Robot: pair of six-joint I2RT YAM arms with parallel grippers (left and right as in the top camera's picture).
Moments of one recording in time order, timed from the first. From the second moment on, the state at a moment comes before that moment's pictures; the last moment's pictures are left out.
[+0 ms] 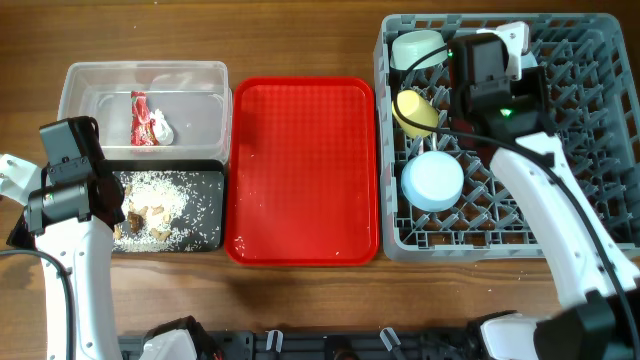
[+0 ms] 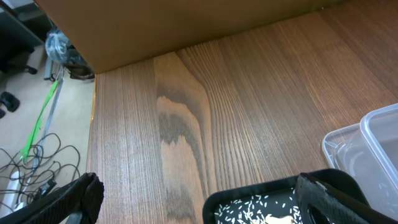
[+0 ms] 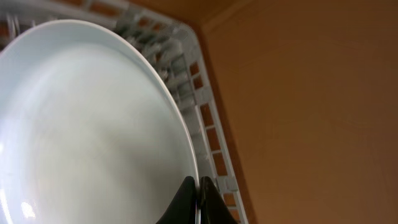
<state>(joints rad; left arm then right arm) 0.31 1.21 1.03 -0.91 -0.89 -0.76 0.24 1.55 1.34 -0.73 1.00 -0.12</state>
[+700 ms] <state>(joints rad) 0.31 1.21 1.03 -0.91 -0.89 -0.76 0.24 1.65 1.34 -0.69 0.75 -0.12</state>
